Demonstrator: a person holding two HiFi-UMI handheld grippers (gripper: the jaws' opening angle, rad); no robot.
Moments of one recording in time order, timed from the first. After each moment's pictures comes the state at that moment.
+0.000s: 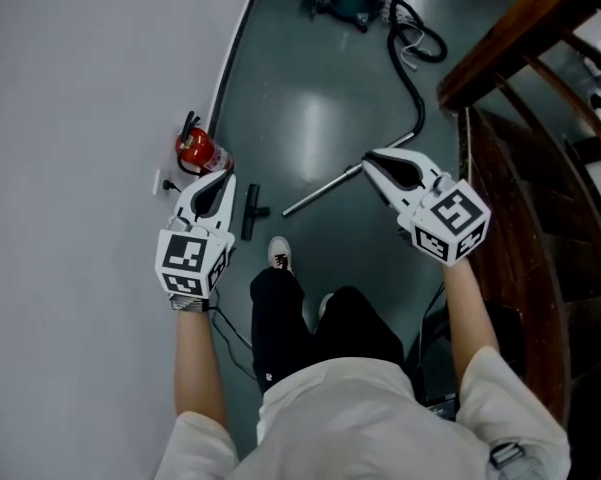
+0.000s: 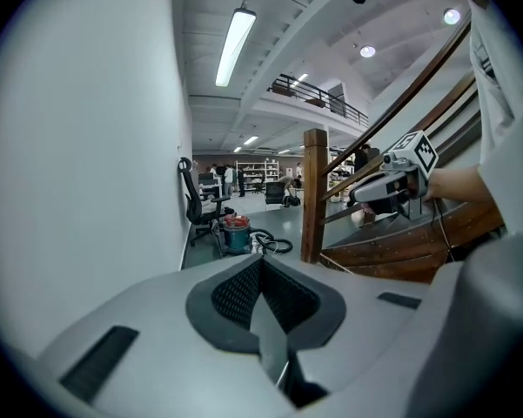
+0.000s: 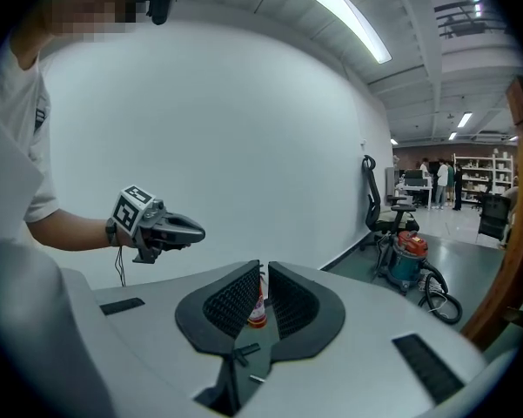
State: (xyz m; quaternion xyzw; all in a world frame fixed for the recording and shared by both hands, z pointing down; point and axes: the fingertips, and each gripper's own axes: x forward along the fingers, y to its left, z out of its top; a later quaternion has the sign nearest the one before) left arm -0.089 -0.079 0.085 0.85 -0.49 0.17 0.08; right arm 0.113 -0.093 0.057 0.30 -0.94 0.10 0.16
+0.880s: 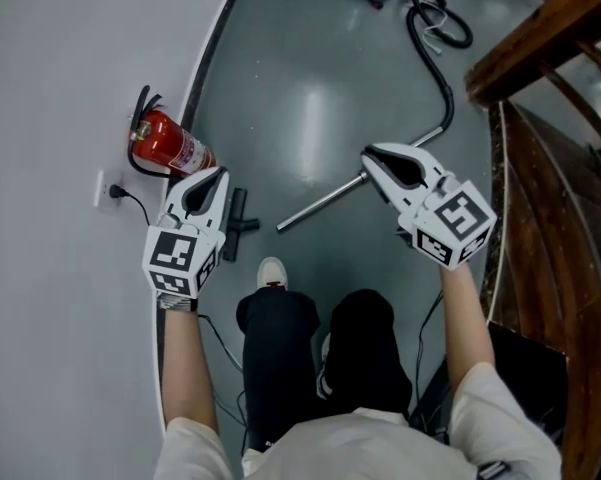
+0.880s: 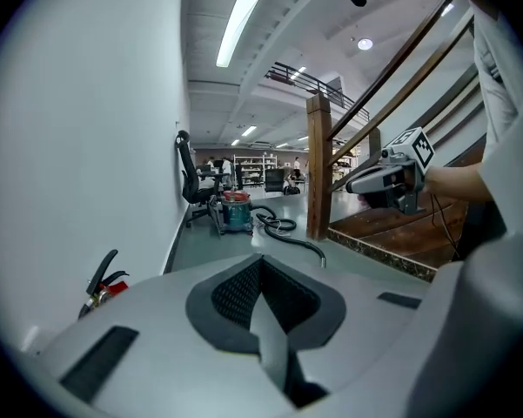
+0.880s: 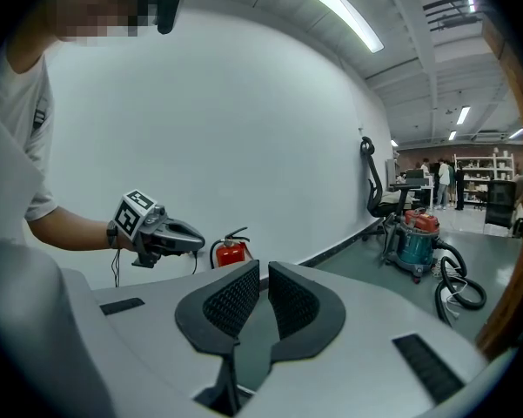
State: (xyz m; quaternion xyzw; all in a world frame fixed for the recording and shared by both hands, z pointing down) left arm -0.104 -0.149 0.368 0.85 -0.48 0.18 0.08; right arm 0.099 -0.164 0.325 0.30 -0.94 0.08 0.14
